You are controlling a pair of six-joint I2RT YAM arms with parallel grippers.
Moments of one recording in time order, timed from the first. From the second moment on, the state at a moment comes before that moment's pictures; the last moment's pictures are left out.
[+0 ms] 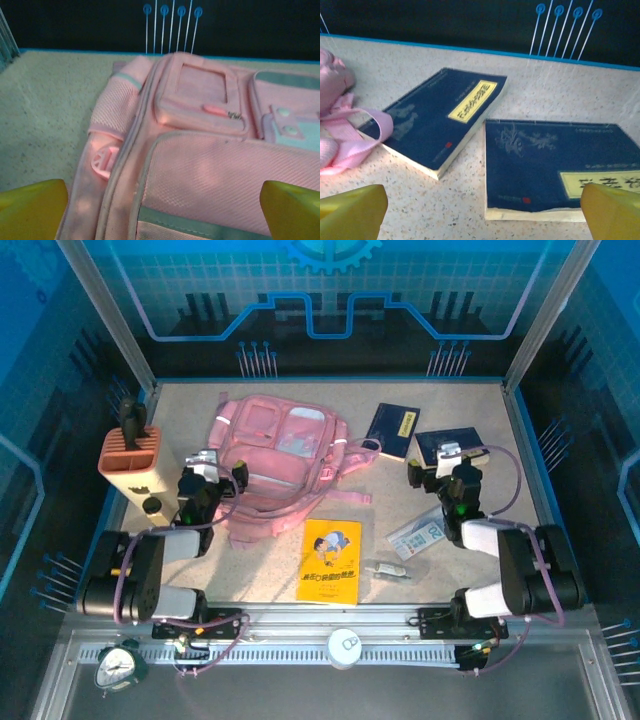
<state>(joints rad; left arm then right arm) -0.03 1.34 0.28 0.82 -0.04 -0.09 0.07 1.36 0.37 0.70 0.00 -0.07</state>
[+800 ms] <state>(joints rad) -0.02 0.82 0.51 -0.17 0.05 -0.67 0.02 1.06 0.53 -0.05 -0.16 0.53</state>
